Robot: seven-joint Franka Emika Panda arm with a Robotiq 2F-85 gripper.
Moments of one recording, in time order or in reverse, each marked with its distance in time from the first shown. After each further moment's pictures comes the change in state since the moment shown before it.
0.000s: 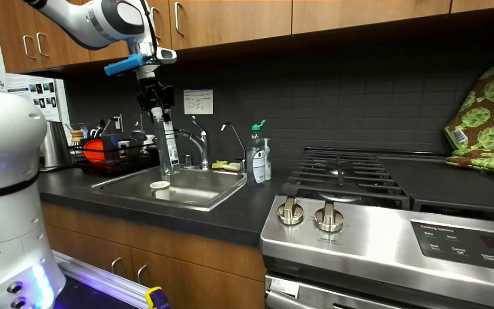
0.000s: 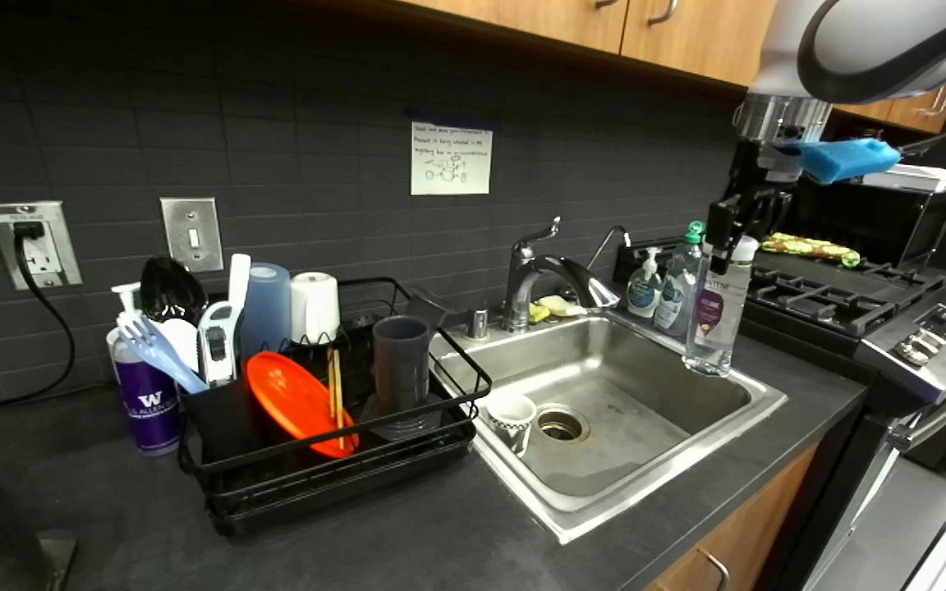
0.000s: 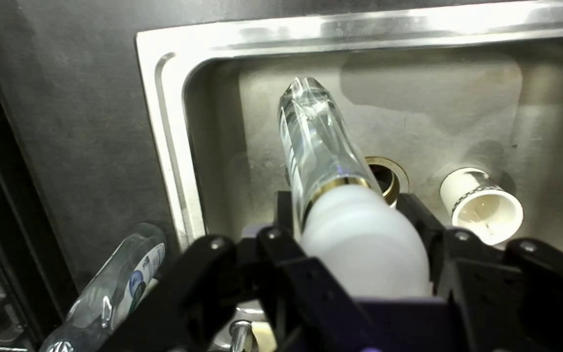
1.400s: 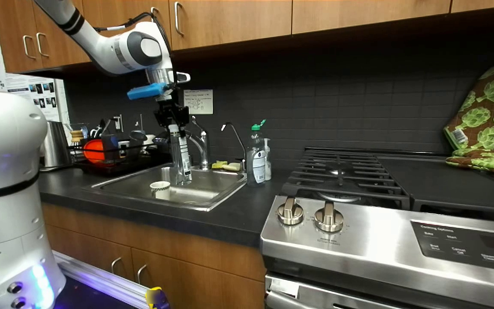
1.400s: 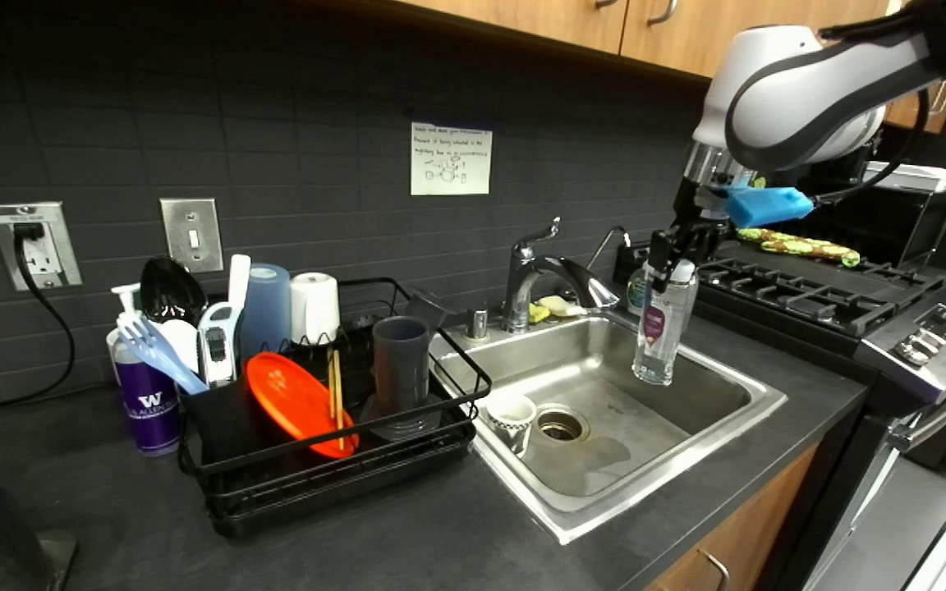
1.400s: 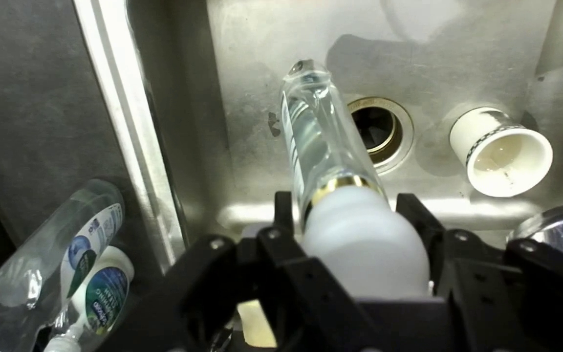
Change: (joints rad) arm 0.001 0.243 -0.007 0.019 0.012 0.309 0.017
